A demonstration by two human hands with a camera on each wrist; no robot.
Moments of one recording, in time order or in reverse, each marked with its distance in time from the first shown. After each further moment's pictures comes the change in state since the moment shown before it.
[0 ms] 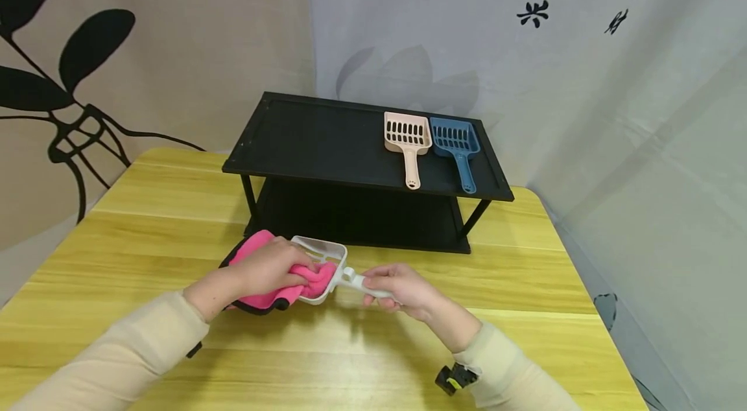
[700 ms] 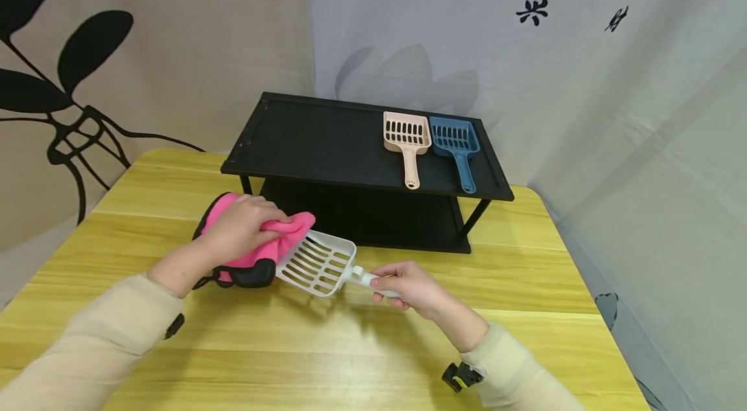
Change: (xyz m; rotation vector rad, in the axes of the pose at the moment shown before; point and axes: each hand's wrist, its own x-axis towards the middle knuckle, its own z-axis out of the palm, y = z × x) left_hand -0.003 -0.019 -0.043 0.184 0.261 -0.124; right_hand -0.003 0.003 -0.009 -0.164 0.107 -0.021
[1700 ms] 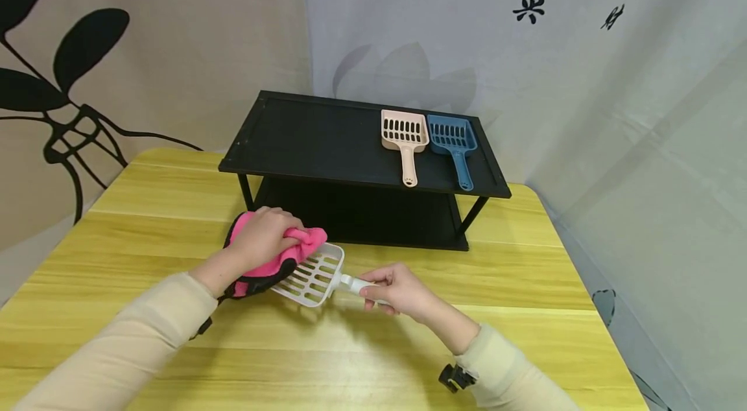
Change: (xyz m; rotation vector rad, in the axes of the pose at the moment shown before) left_hand 0.012 0.007 0.035 -0.020 0.007 -0.047; right_hand -0.005 0.000 0.015 -0.122 -0.001 -0.048
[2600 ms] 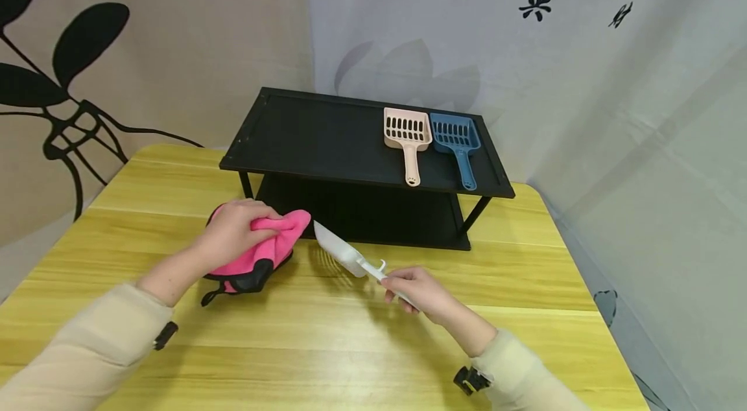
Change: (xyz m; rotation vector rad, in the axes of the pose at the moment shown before) left_hand -0.023 -0.009 -0.031 -0.139 0.099 -0.082; right_hand -0.004 0.019 -0.022 0.008 0.070 0.069
